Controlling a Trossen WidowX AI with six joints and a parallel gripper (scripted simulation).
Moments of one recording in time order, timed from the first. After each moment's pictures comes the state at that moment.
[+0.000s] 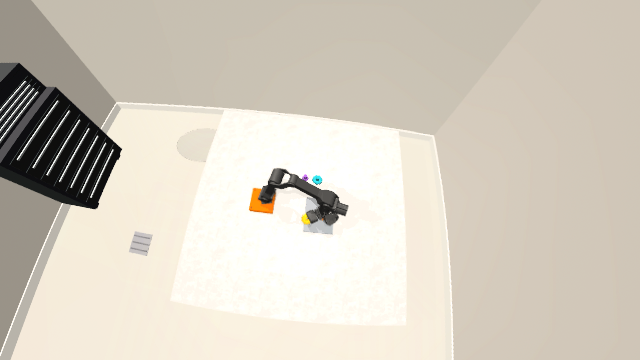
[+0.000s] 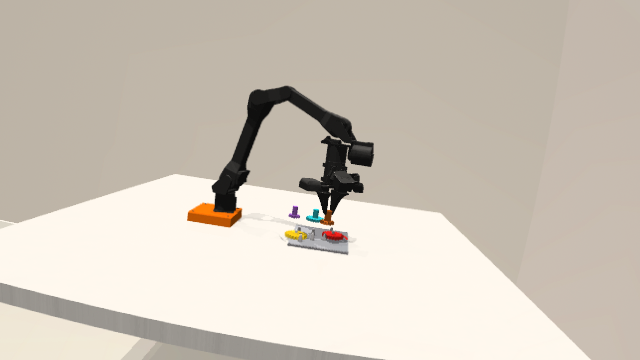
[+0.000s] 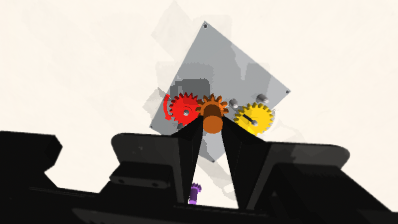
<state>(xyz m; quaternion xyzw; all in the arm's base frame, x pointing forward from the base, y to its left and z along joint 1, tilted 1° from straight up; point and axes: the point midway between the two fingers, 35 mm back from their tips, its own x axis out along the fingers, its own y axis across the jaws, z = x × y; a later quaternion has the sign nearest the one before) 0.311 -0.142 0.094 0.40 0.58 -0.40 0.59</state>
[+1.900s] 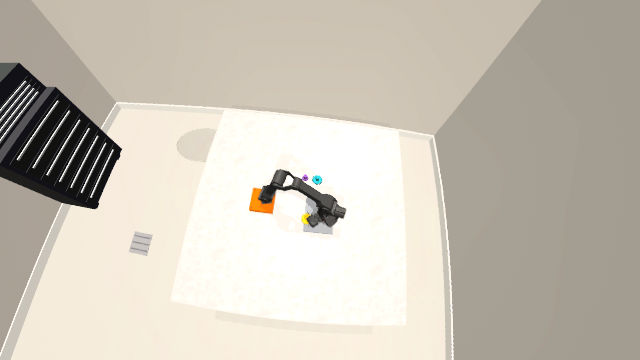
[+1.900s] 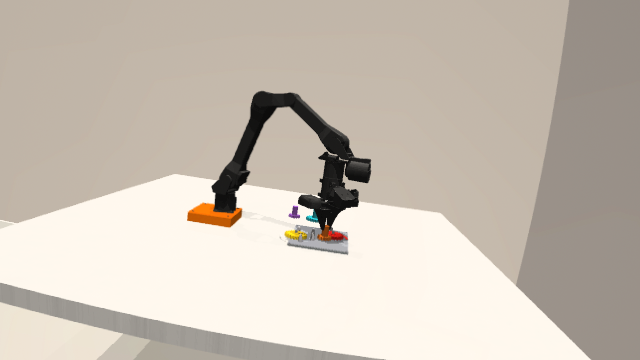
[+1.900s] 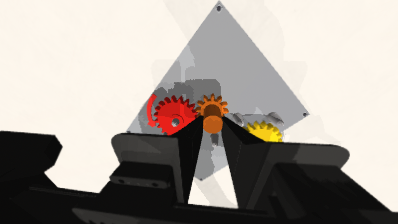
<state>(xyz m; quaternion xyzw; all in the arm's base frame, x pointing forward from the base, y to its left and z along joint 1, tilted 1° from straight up) 0.310 -0.143 0.048 0.35 0.61 -0.36 0.62</state>
